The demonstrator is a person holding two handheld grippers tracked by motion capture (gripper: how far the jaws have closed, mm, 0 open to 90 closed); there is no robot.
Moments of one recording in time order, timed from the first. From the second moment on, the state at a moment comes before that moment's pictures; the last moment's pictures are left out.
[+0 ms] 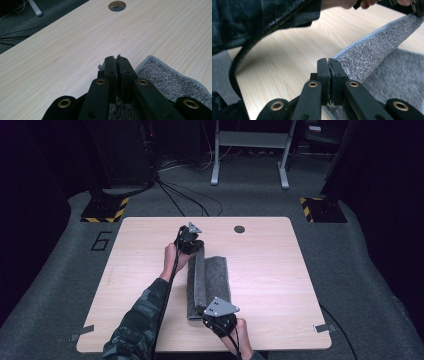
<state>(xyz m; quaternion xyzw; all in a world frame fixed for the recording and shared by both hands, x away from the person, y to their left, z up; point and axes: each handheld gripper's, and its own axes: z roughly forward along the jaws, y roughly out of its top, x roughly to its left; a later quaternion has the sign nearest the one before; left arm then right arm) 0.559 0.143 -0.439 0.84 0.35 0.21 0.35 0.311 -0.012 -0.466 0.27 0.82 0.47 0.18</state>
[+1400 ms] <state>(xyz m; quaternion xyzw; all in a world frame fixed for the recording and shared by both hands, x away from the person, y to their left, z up) 0.579 0.075 -0.480 0.87 0.34 0.14 0.34 0.306 -0.092 -0.506 0.38 0.80 0.43 0.18</state>
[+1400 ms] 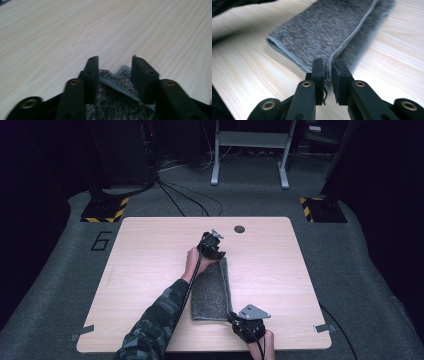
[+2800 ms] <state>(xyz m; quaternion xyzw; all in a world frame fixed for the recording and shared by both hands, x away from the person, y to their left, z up) 0.577 0.180 -0.516 0.82 0.45 0.18 0.31 0.328 -0.095 -0.524 0.40 0.82 0.35 0.19</state>
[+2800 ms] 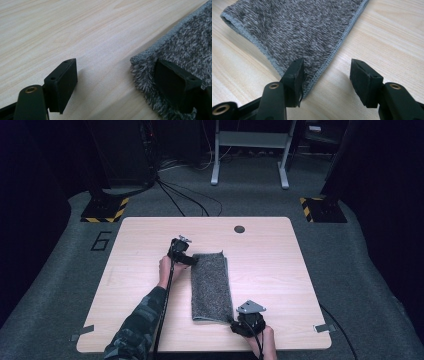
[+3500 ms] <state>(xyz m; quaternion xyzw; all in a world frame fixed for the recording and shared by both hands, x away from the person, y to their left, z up) 0.567 0.181 -0.493 0.82 0.44 0.15 0.33 0.433 -0.103 -0.475 0.41 0.82 0.38 0.16</state>
